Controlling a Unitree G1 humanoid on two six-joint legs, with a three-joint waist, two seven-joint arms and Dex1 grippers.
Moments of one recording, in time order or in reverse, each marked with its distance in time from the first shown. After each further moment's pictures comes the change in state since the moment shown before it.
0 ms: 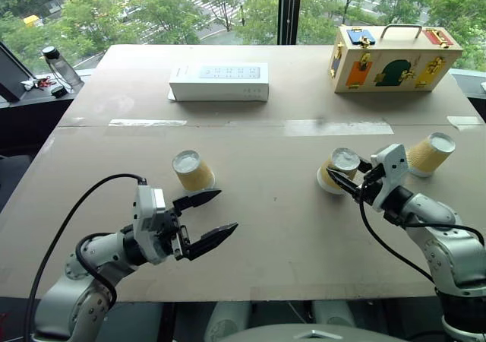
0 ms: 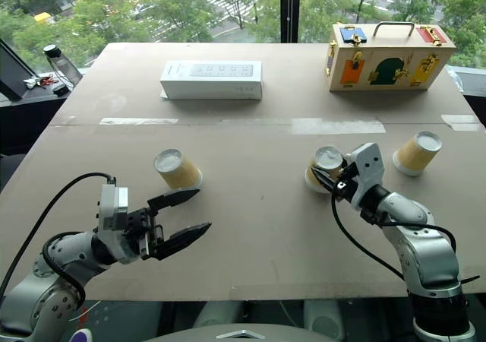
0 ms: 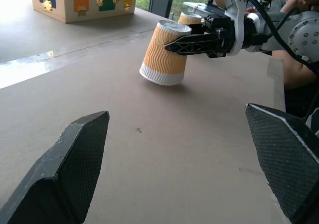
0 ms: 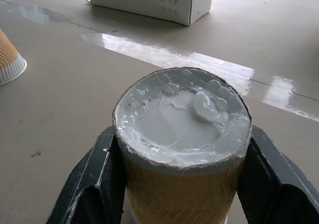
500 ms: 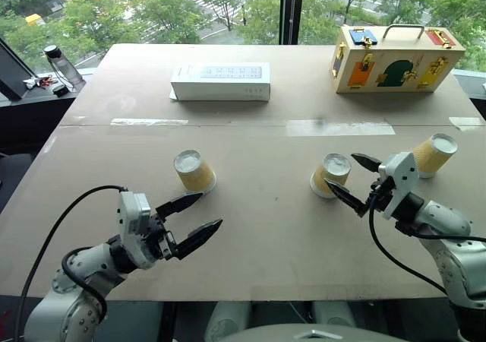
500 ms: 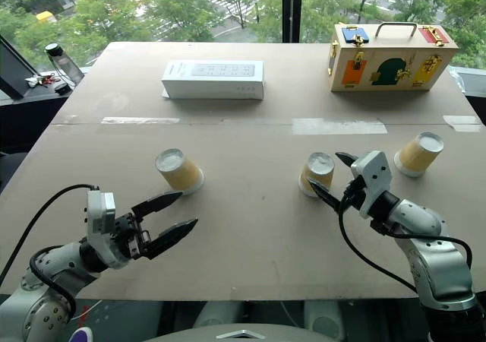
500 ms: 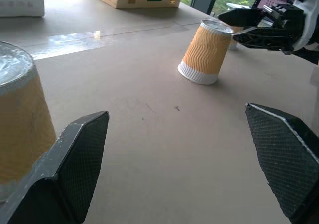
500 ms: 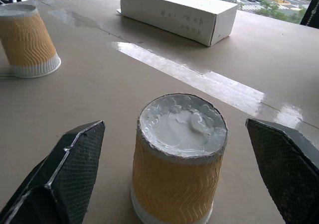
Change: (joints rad) left arm 0.076 -0.064 0.119 0.104 0.015 -0.012 0.105; right arm 0.177 -0.118 -0.129 -0.116 0.120 -0.183 0.199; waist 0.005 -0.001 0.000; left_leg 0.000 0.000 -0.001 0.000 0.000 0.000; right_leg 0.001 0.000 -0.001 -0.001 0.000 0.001
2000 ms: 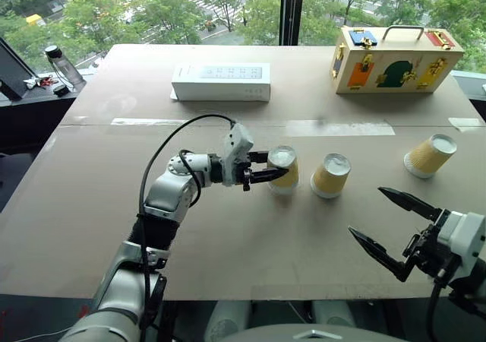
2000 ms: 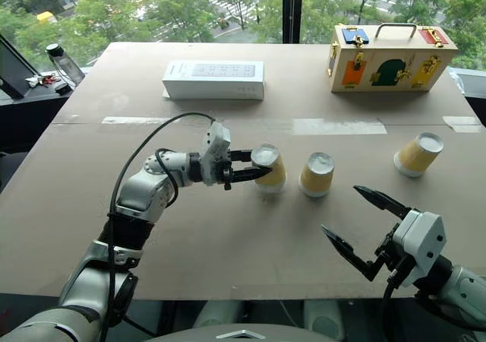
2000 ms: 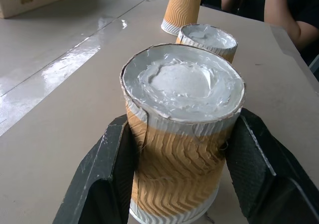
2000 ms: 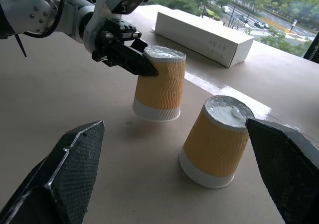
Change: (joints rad) left arm -0.913 -0.144 -0.561 0.592 0.351 0.035 -0.202; right arm 0.485 0.004 -0.163 -0.262 0.024 -0.251 0.041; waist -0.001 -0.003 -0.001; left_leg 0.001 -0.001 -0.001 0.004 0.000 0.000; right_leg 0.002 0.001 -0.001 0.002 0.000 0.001
